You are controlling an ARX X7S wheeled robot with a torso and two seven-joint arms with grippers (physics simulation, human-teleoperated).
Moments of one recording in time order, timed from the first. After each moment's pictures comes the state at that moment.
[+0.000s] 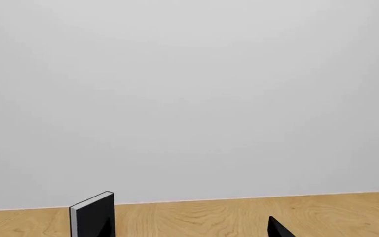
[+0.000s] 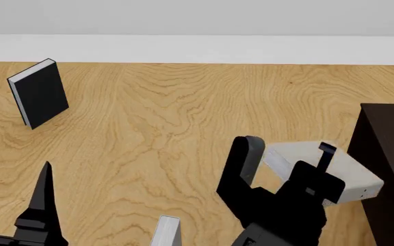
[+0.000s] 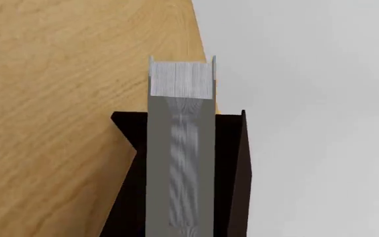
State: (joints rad) left arm -0.06 -0.16 0.03 0.80 -0.19 -0.57 -0.08; right arm 0.85 0.28 -1.14 0.09 -1.23 1.57 -0.88
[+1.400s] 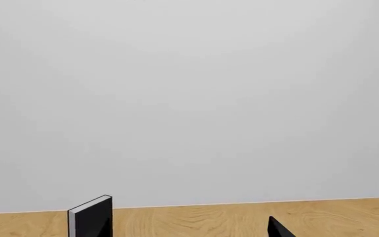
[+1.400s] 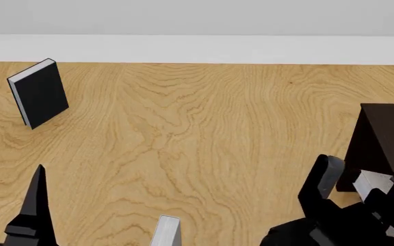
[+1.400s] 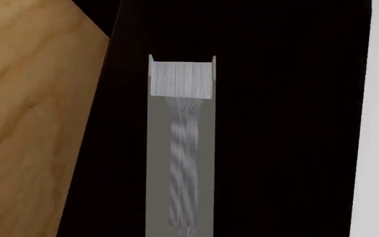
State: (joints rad) left arm -0.03 -0.21 0.03 0.83 -0.26 -0.54 -0.12; right arm 0.88 0.12 -0.56 0.85 -0.84 1.23 -0.06
